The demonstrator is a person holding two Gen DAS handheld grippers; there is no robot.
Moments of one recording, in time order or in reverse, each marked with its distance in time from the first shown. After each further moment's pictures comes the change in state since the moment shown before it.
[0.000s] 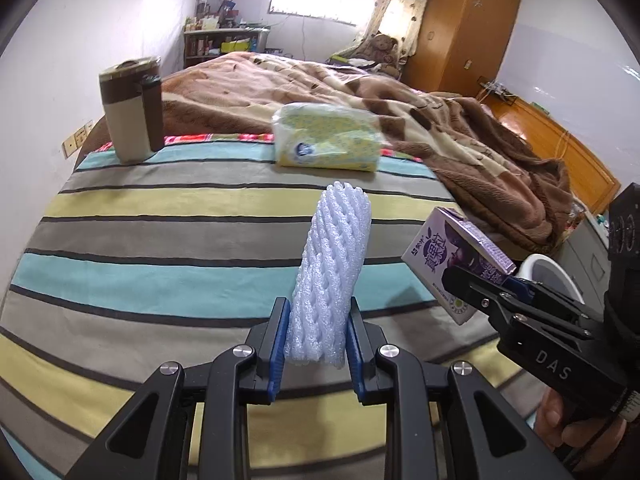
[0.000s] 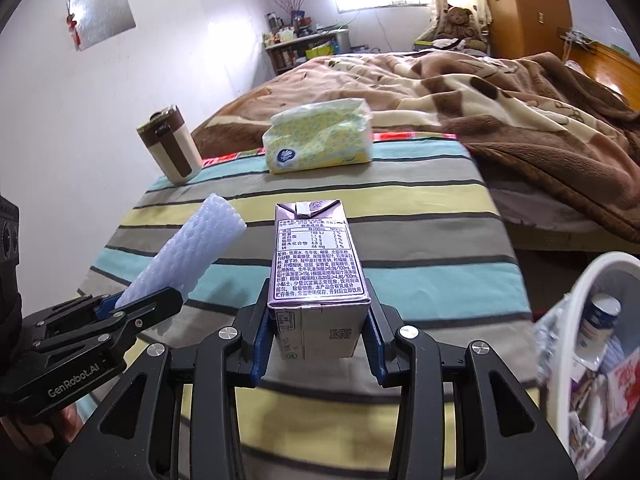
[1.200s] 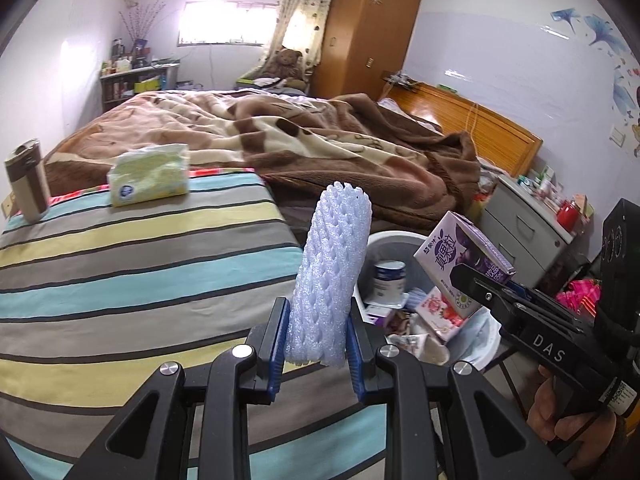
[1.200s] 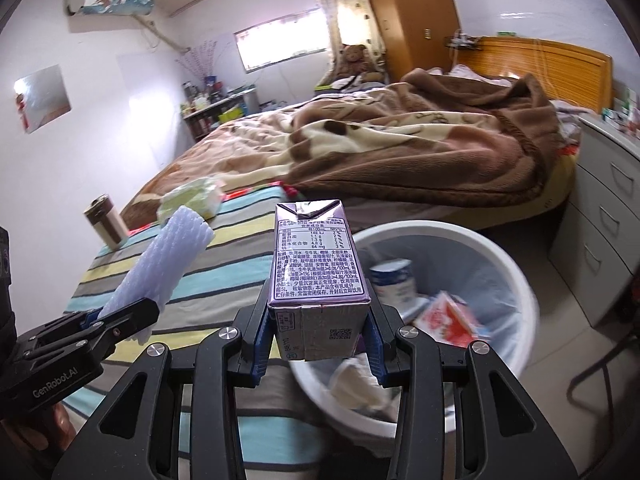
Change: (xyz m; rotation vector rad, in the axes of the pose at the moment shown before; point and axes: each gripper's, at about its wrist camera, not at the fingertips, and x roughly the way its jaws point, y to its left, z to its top) left arm -0.041 -0.196 -0.033 0.189 -0.063 -0.210; right arm -0.128 -0.127 -0.045 0.202 -0.192 -0.232
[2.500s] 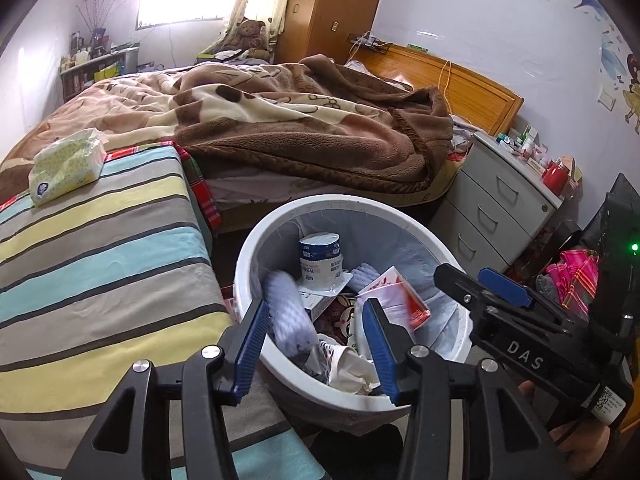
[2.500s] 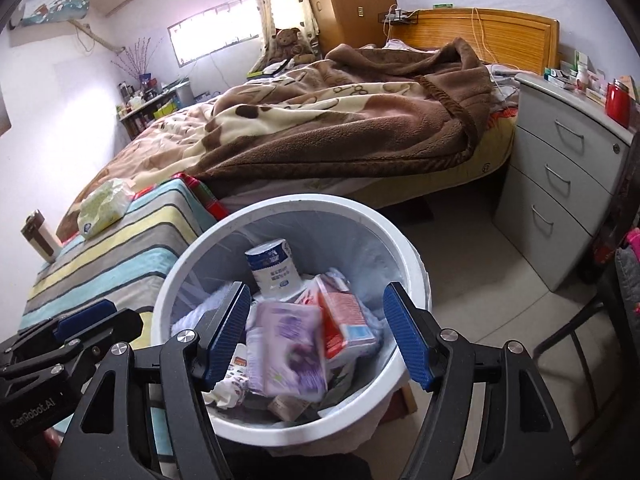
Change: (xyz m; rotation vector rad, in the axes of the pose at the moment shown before) left arm 0.075 -0.082 -0.004 0.068 0.115 -0.064; right arm -0.001 -0.069 -0.010 0.099 0.051 -0.165
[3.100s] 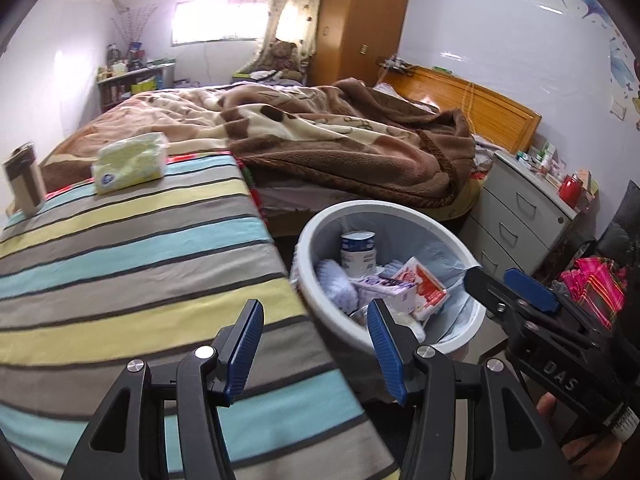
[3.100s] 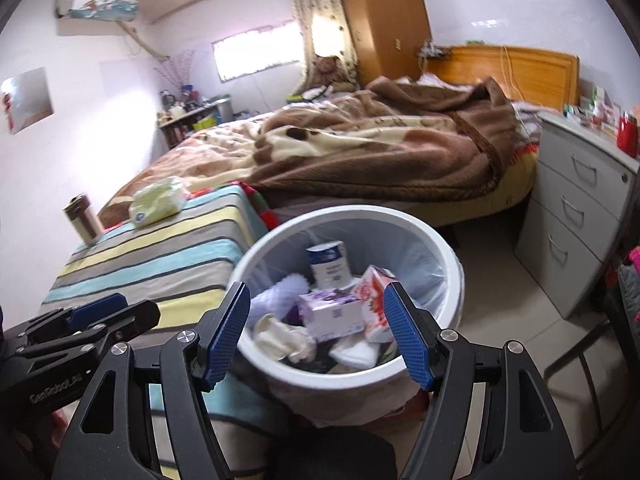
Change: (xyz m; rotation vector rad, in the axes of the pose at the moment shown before) left arm -0.069 0.018 -0.043 -0.041 -0.089 0.132; right arm -0.046 0.041 -0.030 -0.117 -0.125 0.103
